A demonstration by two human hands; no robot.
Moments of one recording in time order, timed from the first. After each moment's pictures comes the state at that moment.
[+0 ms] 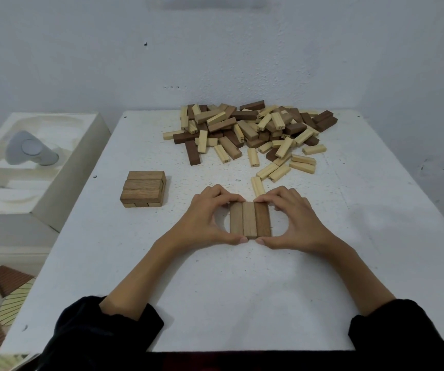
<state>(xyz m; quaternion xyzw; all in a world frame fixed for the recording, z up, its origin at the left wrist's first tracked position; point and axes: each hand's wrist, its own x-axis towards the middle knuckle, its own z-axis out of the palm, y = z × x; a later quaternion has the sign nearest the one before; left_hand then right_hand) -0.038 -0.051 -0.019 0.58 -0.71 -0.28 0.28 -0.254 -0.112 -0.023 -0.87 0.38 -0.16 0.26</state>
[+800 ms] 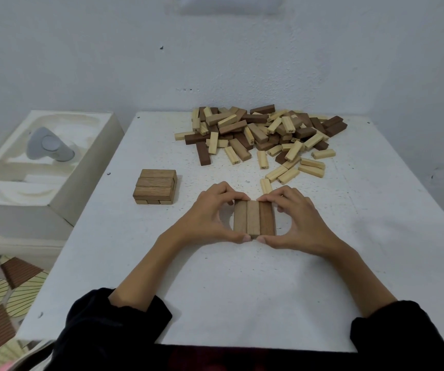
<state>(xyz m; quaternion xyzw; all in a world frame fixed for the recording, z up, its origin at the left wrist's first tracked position) -0.028 -0.049 -0.012 0.57 -0.72 -0.27 0.28 -0.244 -0.108 -0.017 -0.88 0.36 -0.19 0.24</state>
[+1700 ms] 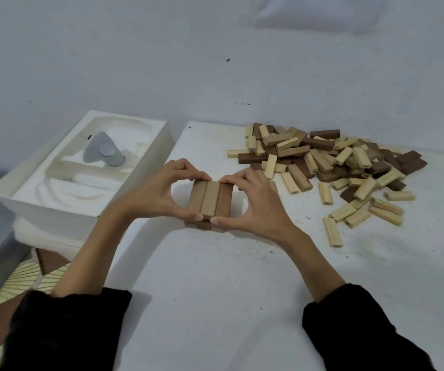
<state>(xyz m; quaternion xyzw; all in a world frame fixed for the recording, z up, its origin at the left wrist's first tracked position) 0.143 -0.041 0.033 0.62 -0.69 -0.22 0.29 -0.059 -0.132 0.007 -0.90 0.27 -0.24 0.23</state>
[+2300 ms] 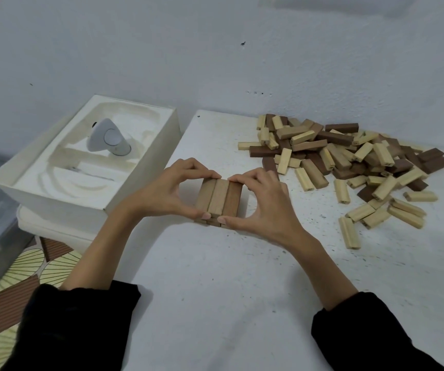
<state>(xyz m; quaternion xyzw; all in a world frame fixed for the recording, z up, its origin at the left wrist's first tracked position) 0.152 -0.045 0.011 0.61 -0.68 -0.25 0.31 -0.053 -0.127 -0.004 -0.90 0.30 -0.24 0.23</state>
